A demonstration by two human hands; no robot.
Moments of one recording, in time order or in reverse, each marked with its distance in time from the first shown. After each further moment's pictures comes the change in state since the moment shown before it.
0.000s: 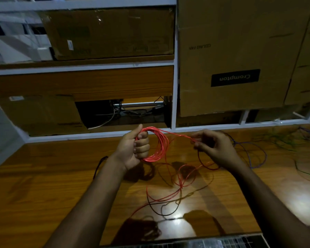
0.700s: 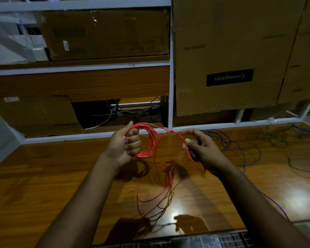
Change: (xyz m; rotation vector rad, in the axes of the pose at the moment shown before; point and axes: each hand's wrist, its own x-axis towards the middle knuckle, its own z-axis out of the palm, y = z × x) left_hand -0.003 0.011 -0.005 0.002 0.021 0.058; right_hand -0.006 -0.019 0.023 0.540 -0.082 0.257
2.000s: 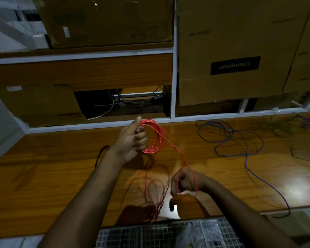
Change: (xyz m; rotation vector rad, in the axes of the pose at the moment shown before) left_hand -0.007 -0.025 -0.006 0.130 -0.006 0.045; right_hand -0.014 0.124 0.030 -0.606 -0.555 0.239
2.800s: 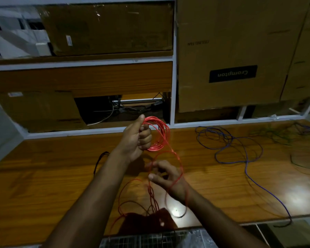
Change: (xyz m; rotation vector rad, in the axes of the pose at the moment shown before) left_hand 0.012 0.011 0.021 0.003 -0.007 0.093; right_hand -0.004 -0.087 0.031 0.360 0.503 -0.356
